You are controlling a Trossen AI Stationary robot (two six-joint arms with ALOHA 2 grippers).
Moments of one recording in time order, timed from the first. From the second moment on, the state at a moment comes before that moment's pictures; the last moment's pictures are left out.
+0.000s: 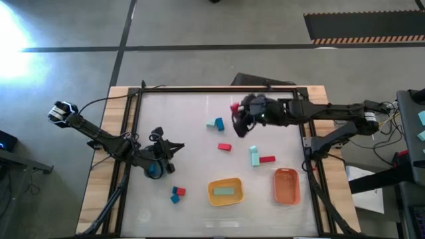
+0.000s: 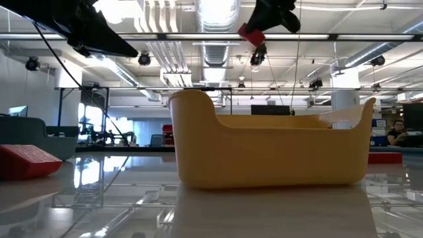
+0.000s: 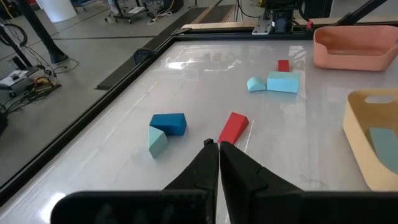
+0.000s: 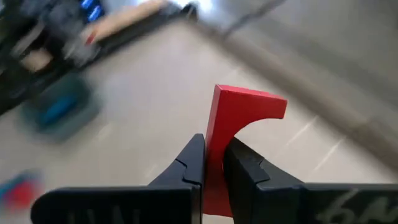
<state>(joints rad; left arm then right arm) -0.46 0.98 0.53 -0.03 -0.83 -0.26 -0.06 1.39 1.35 -0.67 0.31 0.48</state>
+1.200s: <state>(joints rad) -0.46 0.98 0.53 -0.03 -0.83 -0.25 0.53 1.46 1.00 -1.10 -0.29 1.42</state>
